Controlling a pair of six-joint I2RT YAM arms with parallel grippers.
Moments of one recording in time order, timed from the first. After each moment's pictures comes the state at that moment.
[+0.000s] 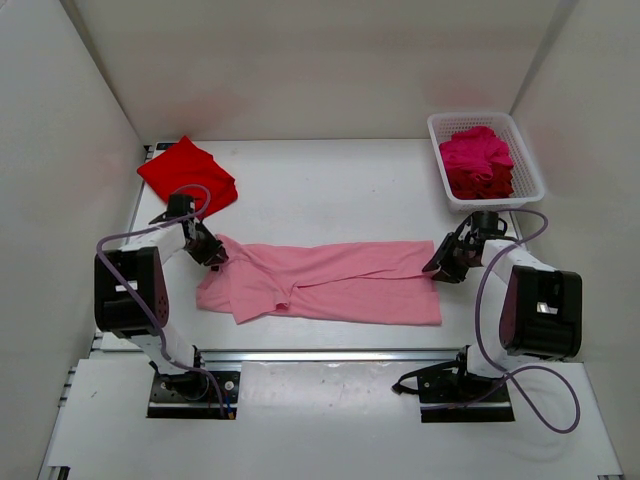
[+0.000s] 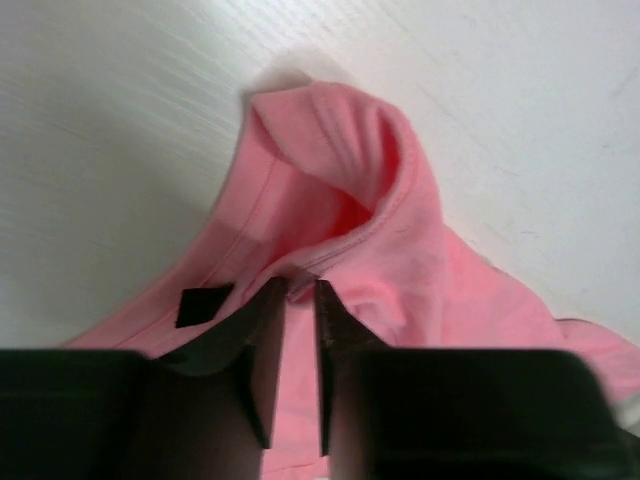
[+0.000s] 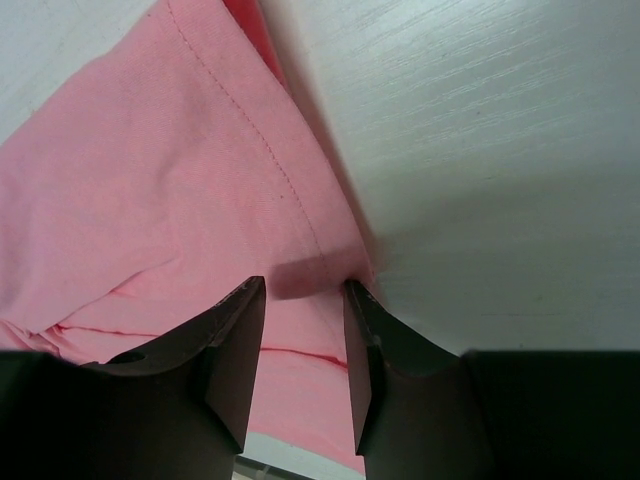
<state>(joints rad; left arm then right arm) 0.08 1.65 0.93 -0.45 0.17 -0.66 -0.15 1.49 0.75 -0.43 -0.36 0.44</state>
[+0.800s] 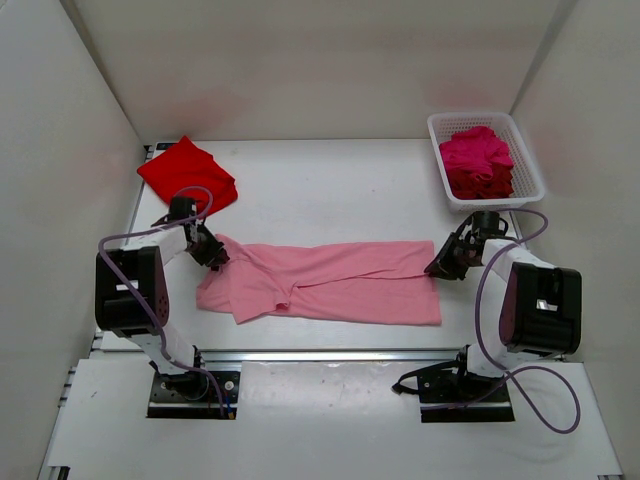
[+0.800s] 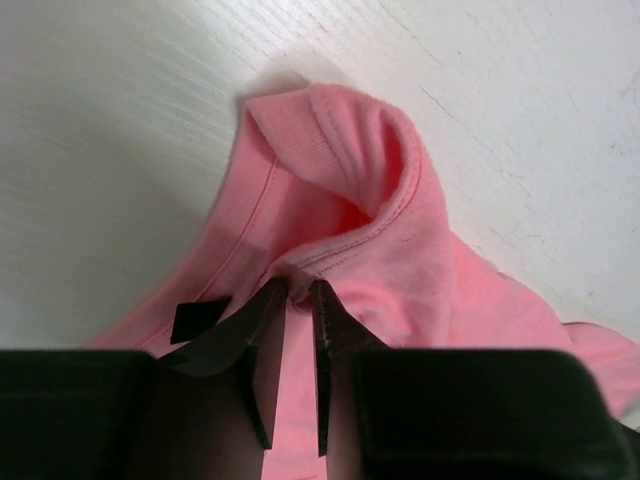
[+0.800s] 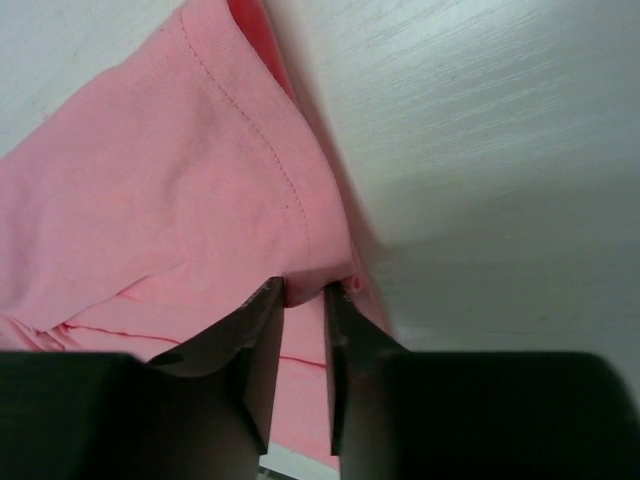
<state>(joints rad) 0.07 1.65 0.91 -0.40 0.16 -0.66 -0.16 1.51 0.75 -0.41 -0.39 0.44</state>
